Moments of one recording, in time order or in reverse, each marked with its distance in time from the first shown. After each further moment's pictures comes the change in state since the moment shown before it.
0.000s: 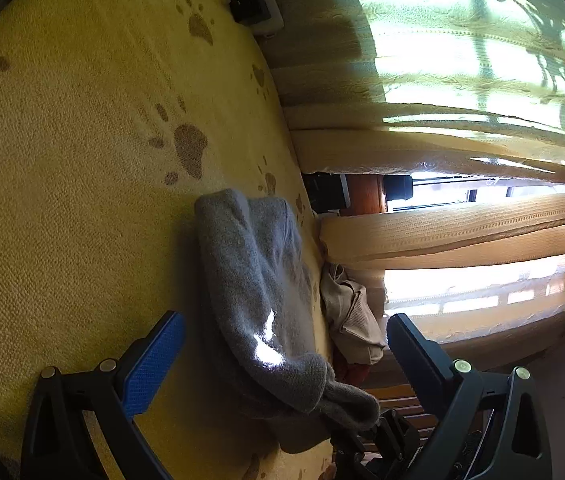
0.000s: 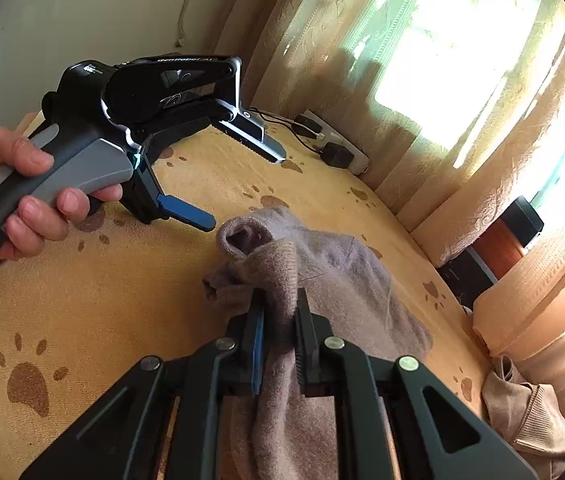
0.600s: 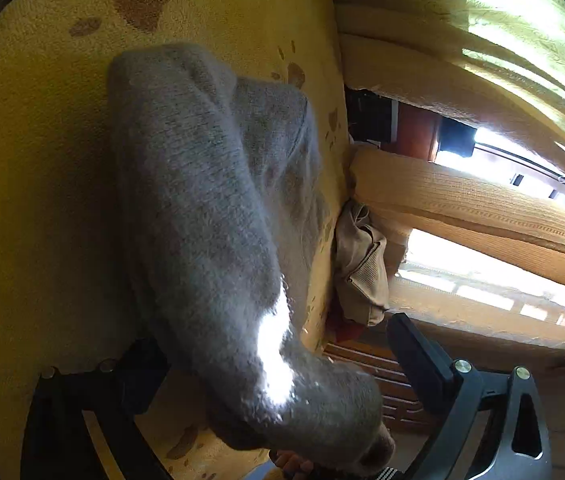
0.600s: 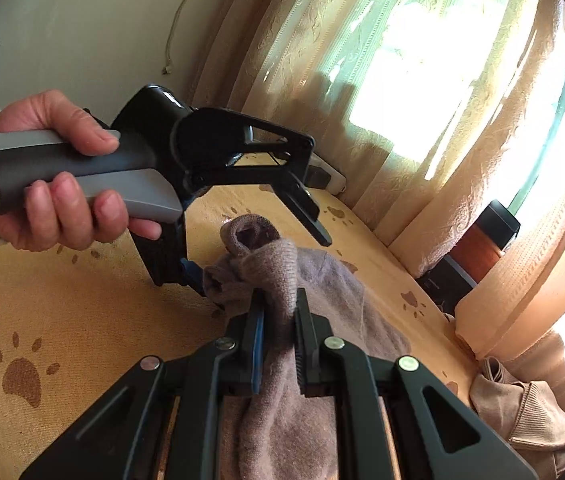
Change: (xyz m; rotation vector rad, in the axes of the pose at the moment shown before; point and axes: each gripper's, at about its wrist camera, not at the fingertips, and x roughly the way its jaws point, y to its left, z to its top) left arm 0.092 -0.014 0.007 -0.217 0.276 0.120; right arm -0.018 -0.023 -0.014 0.051 -0.101 -0.045
